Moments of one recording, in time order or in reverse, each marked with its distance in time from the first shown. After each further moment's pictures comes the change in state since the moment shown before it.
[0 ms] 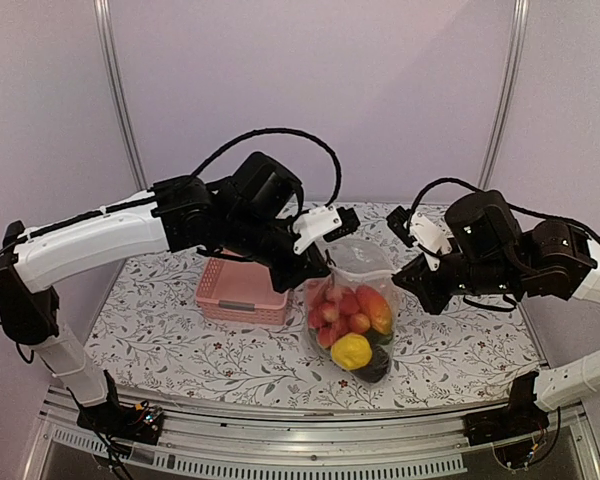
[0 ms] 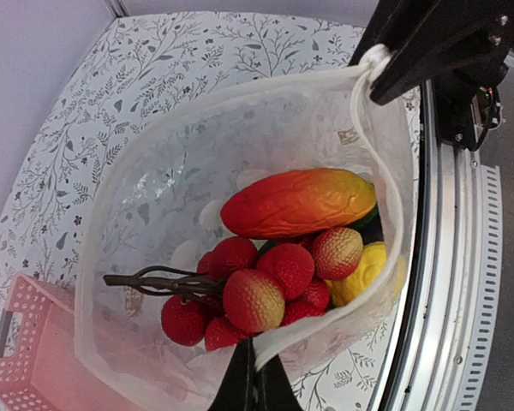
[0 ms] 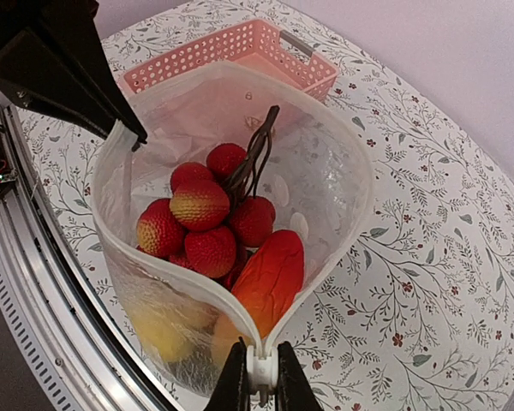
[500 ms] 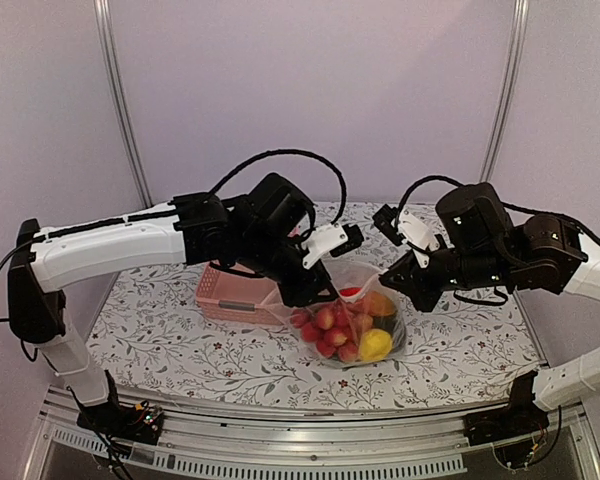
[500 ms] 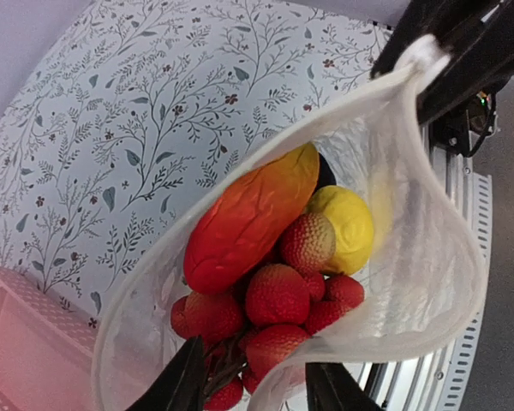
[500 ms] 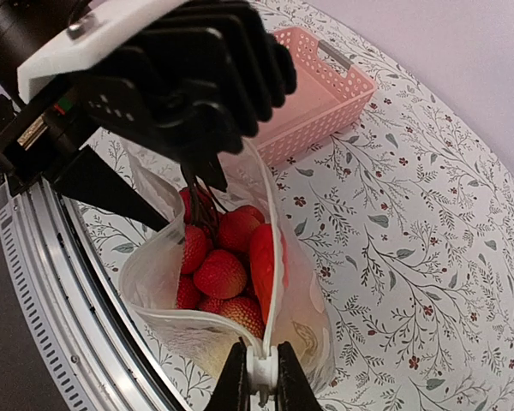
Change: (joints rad) left arm -0.007 0.054 -0.055 0.043 0.009 -0.097; right arm -0.025 0.044 0.024 0.045 -0.106 -0.054
